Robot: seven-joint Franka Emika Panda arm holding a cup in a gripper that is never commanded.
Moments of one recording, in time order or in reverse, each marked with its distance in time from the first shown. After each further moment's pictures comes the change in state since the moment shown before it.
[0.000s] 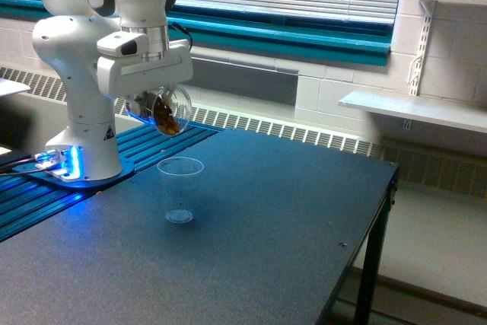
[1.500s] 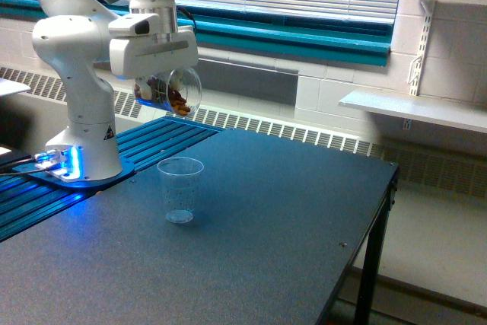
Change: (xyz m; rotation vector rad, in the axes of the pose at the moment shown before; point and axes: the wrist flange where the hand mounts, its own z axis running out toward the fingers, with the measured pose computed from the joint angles) arm -0.022 -0.017 -0.027 0.019 0.073 -0.105
